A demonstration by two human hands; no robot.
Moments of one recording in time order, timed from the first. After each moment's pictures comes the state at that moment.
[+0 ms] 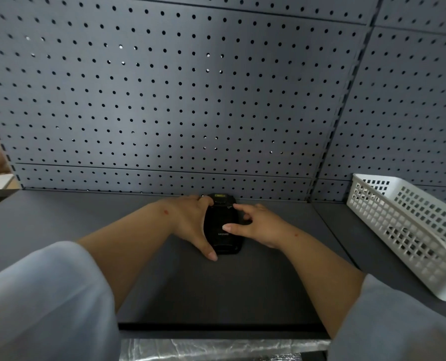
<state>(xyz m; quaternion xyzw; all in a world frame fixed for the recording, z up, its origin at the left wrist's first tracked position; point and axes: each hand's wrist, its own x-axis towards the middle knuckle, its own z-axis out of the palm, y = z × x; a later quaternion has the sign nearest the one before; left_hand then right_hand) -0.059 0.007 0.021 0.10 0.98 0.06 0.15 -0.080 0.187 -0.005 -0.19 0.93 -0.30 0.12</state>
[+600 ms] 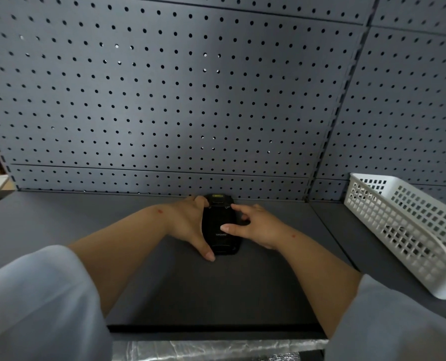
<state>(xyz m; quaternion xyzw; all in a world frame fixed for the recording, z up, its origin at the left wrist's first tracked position) -0.058 0.007 0.017 0.09 0.97 0.12 0.16 -0.080 0.187 -0.007 -0.18 0.93 -0.31 0.13</state>
